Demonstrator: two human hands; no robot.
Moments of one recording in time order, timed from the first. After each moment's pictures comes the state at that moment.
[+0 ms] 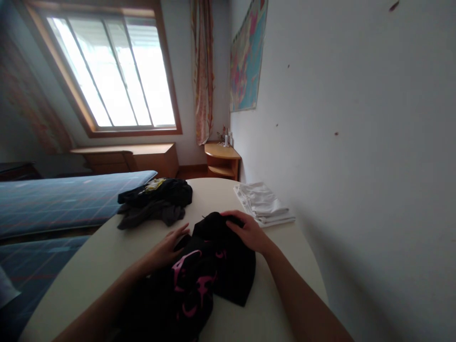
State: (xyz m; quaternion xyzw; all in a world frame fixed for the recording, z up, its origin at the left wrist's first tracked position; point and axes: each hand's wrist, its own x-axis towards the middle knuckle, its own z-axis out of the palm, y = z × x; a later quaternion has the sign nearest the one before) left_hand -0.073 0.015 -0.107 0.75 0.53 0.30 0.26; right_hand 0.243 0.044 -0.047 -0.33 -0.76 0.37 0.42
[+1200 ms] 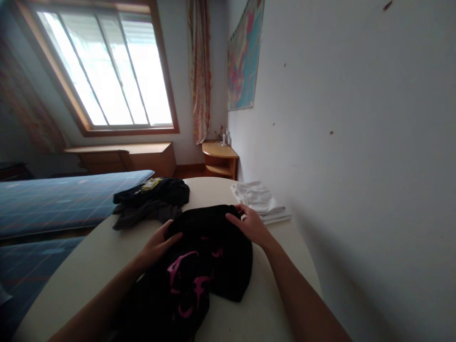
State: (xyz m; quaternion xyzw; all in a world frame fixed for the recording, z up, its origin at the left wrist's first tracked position) left_hand -0.059 0.000 -0.065 0.65 0.50 0.42 0.40; right_hand 0.253 0.054 -0.041 -0.47 -0.71 0.32 0.41
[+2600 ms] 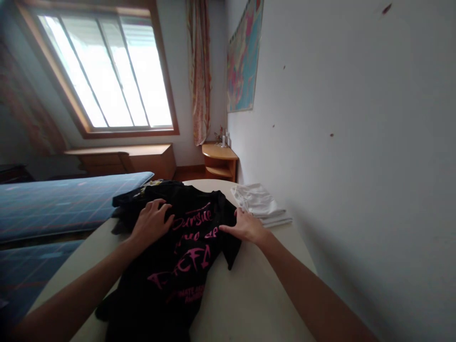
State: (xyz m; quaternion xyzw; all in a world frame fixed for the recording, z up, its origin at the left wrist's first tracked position) left_hand -0.076 0.044 -0.027 0.72 0.67 0.14 -0.16; right_hand 0.245 0.081 -0.050 -0.61 -0.77 0.14 0.15
